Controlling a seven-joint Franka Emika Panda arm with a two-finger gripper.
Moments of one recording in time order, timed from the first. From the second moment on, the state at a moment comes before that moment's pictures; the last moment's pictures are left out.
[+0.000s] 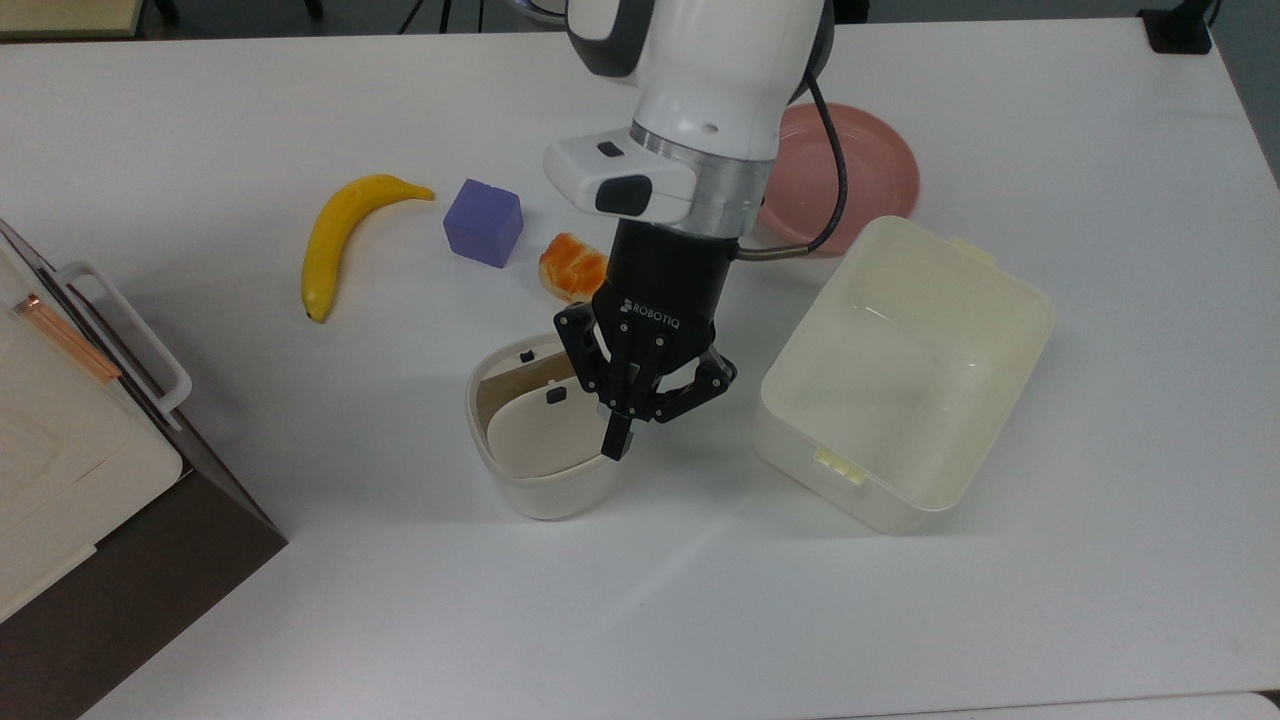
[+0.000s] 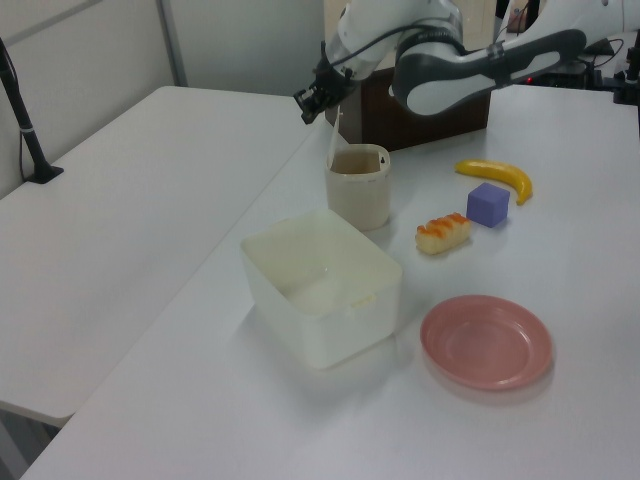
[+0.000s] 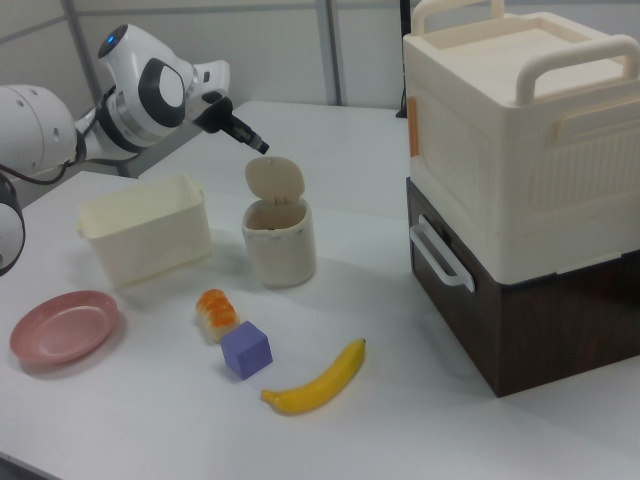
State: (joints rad) arm 0.24 0.54 -0.10 -1.30 -0.47 2.42 0.89
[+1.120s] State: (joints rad) arm 0.22 0.43 -0.11 -1.48 -0.58 2.40 0.91
